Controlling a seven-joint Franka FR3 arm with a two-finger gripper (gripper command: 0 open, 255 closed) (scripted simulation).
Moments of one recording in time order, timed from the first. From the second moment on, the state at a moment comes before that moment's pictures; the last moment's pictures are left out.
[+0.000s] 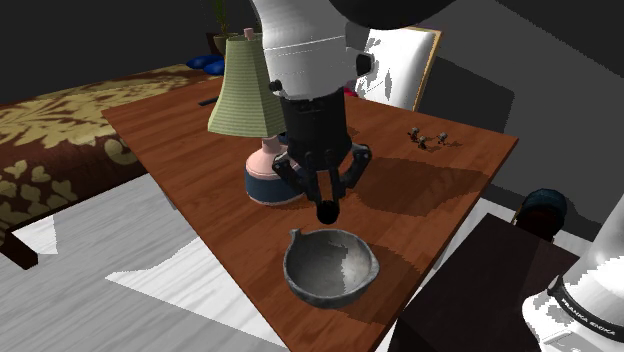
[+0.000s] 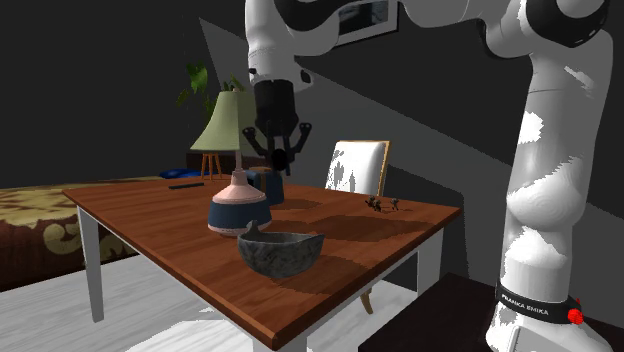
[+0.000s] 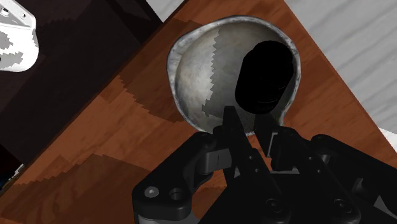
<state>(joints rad) 0.18 -0.10 0.55 -1.86 0.16 1.67 1.40</state>
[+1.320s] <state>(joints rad) 0.18 -0.07 0.56 -2.00 0.16 1.84 1.39</state>
